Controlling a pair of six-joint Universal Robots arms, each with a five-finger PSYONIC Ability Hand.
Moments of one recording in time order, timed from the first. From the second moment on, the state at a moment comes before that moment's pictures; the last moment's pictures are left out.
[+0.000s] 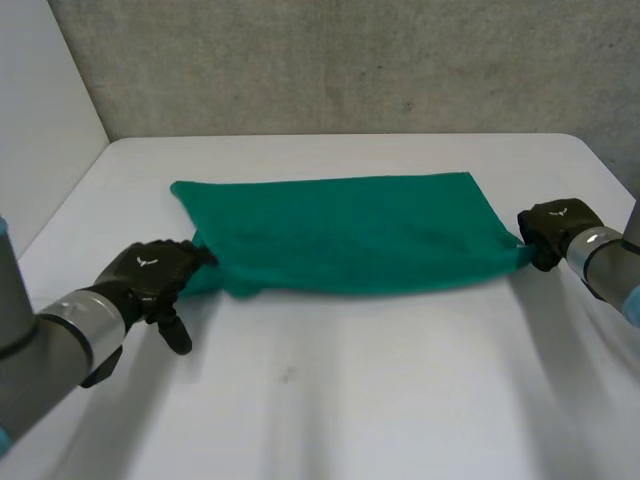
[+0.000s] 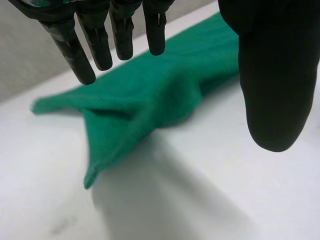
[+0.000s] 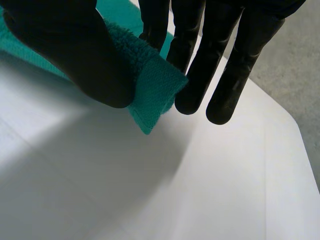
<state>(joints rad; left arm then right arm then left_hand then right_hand) 4.46 -1.73 -1.79 3.04 -1.36 3.40 1.65 -0.90 1.27 0.06 1.41 2.61 0.27 0.27 0.27 0.27 0.10 0.95 1.18 1.18 1.19 0.98</state>
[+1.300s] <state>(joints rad) 4.54 -2.18 -1.57 3.30 -1.42 3.47 1.64 -0.93 1.34 0.03 1.40 2.61 0.37 0.38 0.38 0.37 0.20 0.95 1.18 1.18 1.19 0.99</state>
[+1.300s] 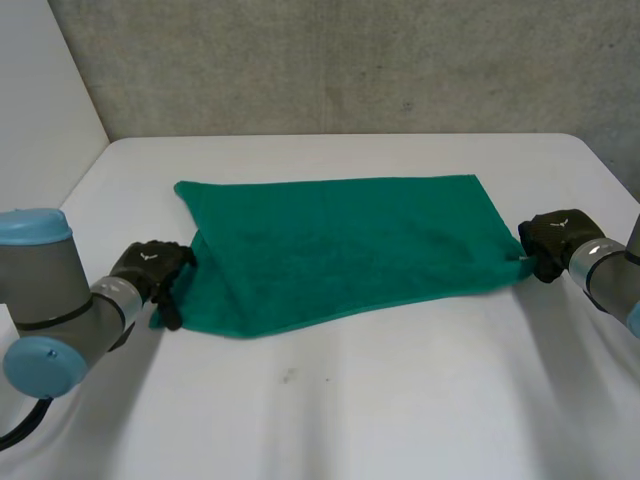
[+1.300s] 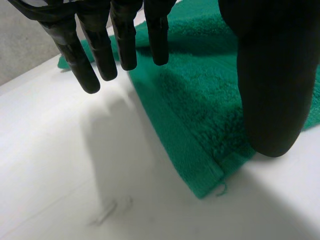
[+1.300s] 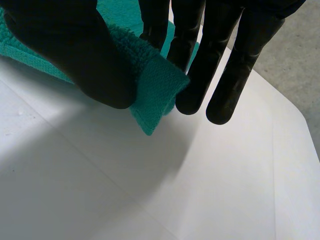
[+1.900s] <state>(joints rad) 4.50 -1.99 -1.62 3.41 -1.48 3.48 1.65 -0.99 1.35 0.04 1.40 2.60 1.16 1.19 1.18 1.19 0.93 0.95 1.18 1.19 1.19 0.99</state>
